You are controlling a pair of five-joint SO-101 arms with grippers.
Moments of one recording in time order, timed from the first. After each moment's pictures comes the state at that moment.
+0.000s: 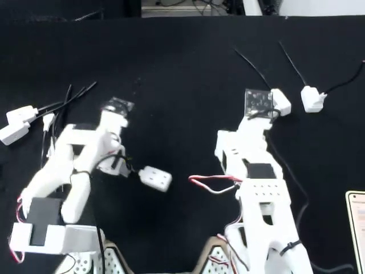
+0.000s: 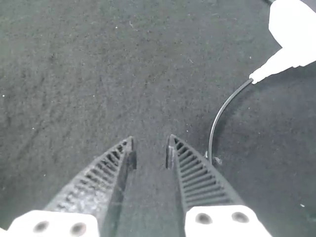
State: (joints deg) left arm -4.9 -3.8 42.2 53.6 -20.3; right arm -0.4 -45.4 70.3 31.8 -6.3
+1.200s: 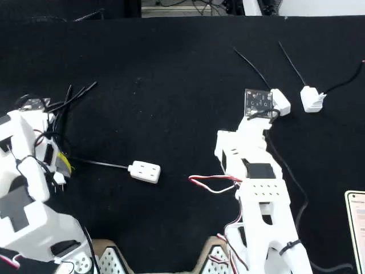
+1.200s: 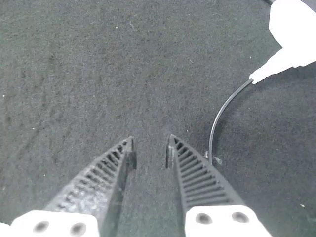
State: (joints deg) left arm -37.4 2.2 25.1 72.2 -33.2; right arm -0.4 -45.4 70.3 31.8 -6.3
